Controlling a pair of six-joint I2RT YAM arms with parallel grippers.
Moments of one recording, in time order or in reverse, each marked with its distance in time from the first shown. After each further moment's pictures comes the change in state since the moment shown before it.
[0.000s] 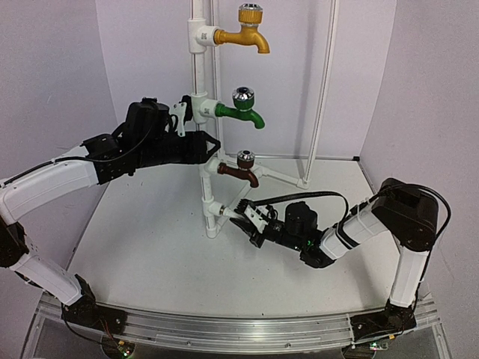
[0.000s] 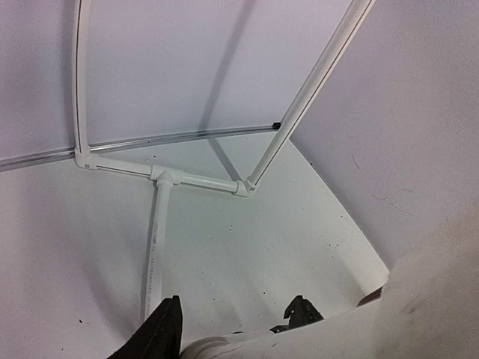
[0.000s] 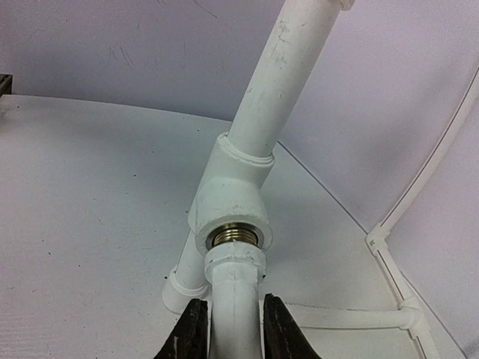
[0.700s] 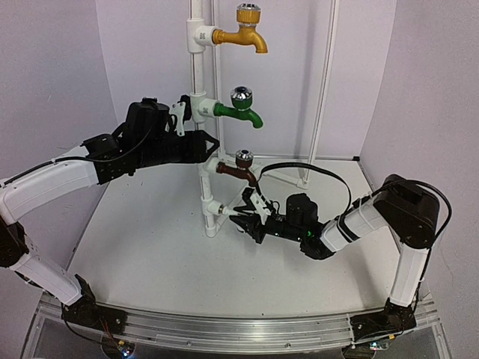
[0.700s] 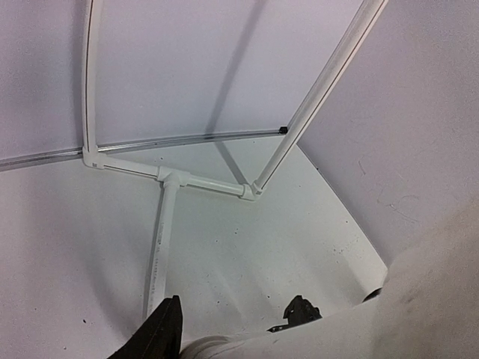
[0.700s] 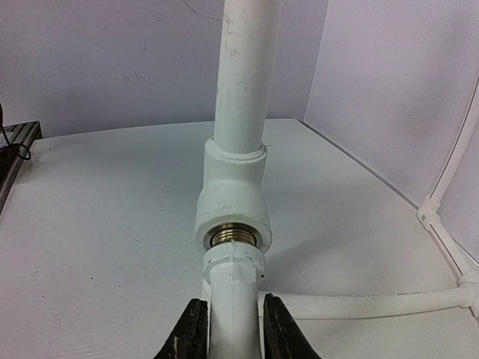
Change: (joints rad) left arm -0.004 0.001 0.000 0.000 -0.026 -0.009; right arm -0.064 -0.002 0.049 -0.081 -0.167 0.242
